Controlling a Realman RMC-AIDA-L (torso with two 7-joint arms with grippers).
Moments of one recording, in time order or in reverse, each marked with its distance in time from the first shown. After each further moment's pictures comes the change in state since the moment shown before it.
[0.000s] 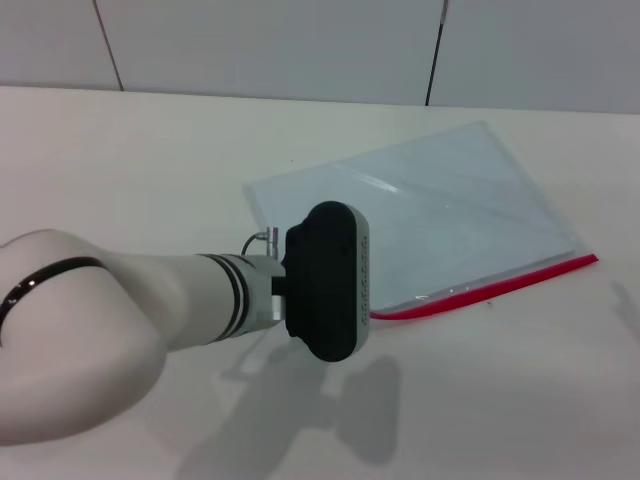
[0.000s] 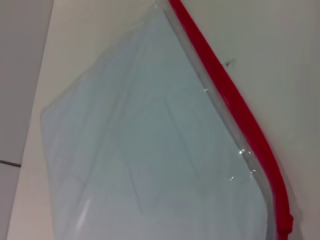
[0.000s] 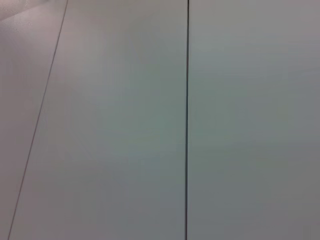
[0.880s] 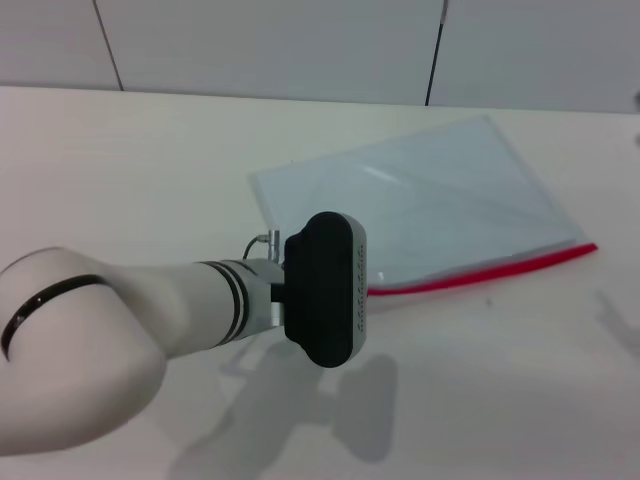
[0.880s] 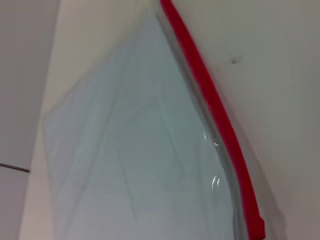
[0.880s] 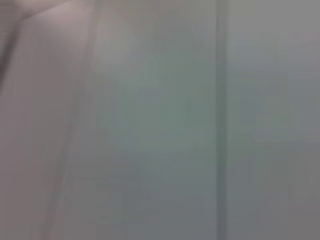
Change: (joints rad) left arm -0.003 -0.004 0.019 -0.081 0.011 -0.124 0.001; right arm 0.006 0.000 -0.079 -0.058 -0.021 -0.015 -0.003
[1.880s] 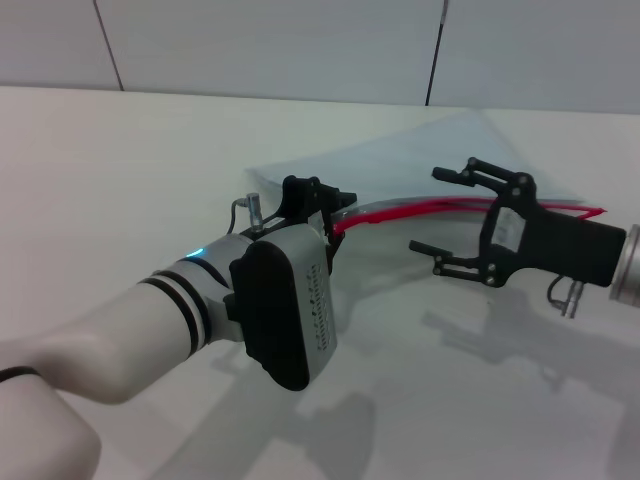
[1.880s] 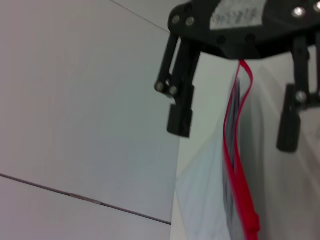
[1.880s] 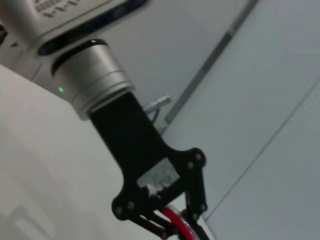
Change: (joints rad) left arm 0.197 -0.001 -0.004 -0.032 -0.005 -0.588 0.237; right arm 0.256 0.005 -0.116 -0.144 -0.572 0.278 -0.150
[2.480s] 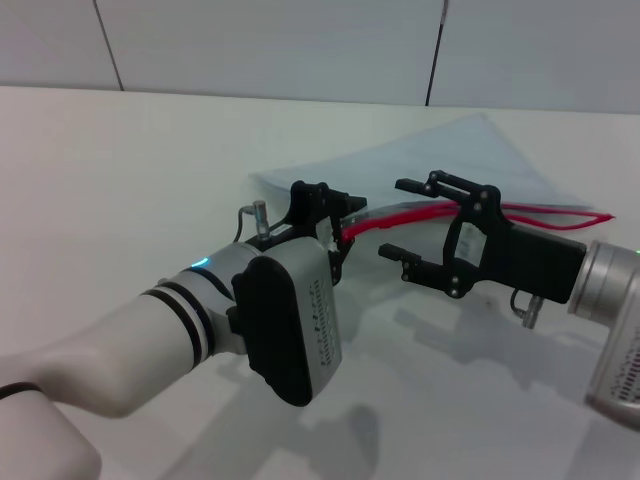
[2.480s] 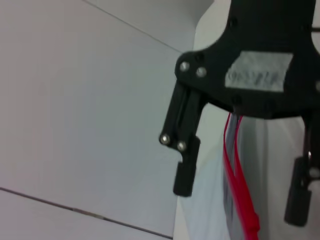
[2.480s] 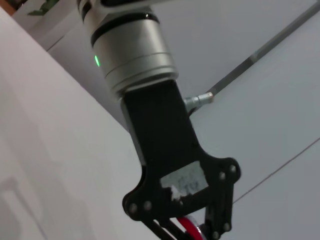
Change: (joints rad) left arm 0.013 0.004 0.031 -0.001 -0.003 -0.048 0.001; right arm 0.002 0.001 0.052 0.159 0.007 0.092 -0.380
